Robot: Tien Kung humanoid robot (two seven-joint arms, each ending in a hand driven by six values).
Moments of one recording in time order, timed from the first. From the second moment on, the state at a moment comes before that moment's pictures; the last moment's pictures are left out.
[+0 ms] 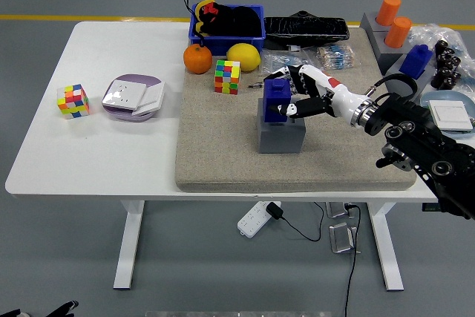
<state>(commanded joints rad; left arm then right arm) -0.24 0.18 -0.09 -0.18 -0.36 0.00 0.16 0.83 -0.18 0.61 0.77 -0.99 0.14 0.27</state>
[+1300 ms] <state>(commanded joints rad) -0.25 0.18 -0.06 -0.18 -0.38 -0.01 0.15 0.88 -0.18 0.54 0.71 -1.03 0.14 0.30</state>
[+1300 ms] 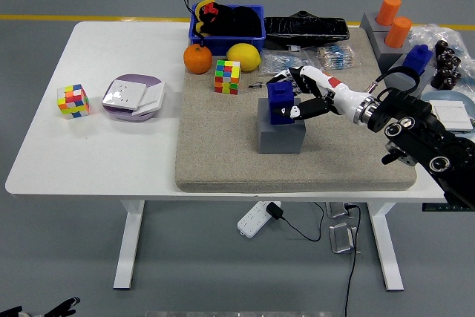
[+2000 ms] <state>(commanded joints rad) -0.25 0.17 -0.06 -0.18 -0.37 -0.01 0.15 0.90 -0.17 0.51 0.69 -1.12 0.11 0.33</state>
